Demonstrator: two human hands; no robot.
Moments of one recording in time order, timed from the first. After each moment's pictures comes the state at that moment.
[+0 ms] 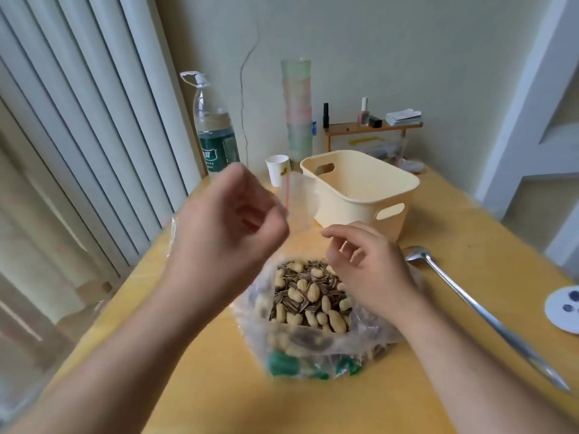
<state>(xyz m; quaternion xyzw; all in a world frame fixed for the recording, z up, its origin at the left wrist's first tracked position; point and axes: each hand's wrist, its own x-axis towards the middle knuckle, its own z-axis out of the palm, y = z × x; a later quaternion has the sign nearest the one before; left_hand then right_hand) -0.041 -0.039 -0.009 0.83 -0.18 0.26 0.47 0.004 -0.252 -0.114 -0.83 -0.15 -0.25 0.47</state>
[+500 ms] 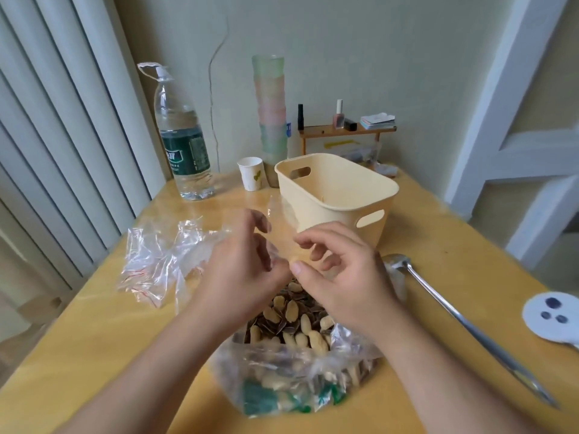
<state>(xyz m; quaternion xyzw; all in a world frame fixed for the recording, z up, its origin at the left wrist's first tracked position) 0.024 -0.060 -0.084 0.86 -0.20 0.16 0.45 0.008 -0.245 -0.113 -0.80 -0.20 -0.28 0.50</state>
